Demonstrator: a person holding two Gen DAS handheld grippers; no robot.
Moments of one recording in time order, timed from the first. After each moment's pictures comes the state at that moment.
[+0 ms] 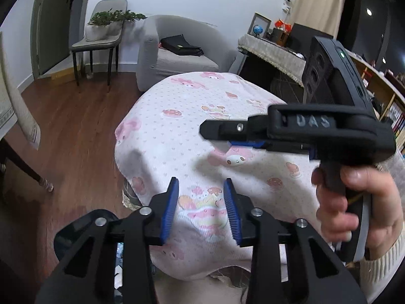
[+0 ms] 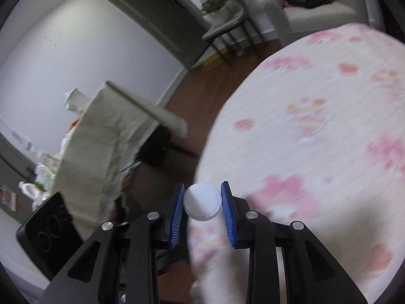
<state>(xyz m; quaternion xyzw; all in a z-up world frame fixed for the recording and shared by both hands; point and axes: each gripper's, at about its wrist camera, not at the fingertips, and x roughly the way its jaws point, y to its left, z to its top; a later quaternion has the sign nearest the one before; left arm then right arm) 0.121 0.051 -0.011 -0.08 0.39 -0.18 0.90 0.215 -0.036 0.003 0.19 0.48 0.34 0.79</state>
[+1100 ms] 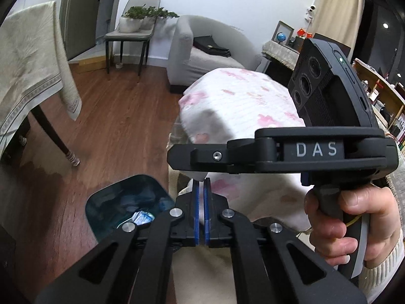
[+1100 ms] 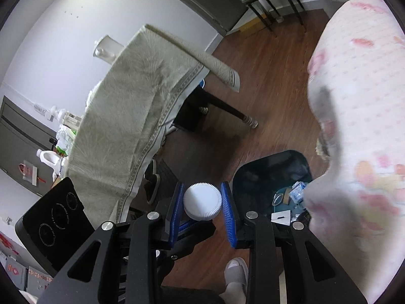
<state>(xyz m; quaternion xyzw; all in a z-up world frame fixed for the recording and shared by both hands) 0.039 0.141 -0.019 -0.10 0.40 -0.12 0.90 0.152 0.101 -0.026 0.18 0.52 0.42 0.72</state>
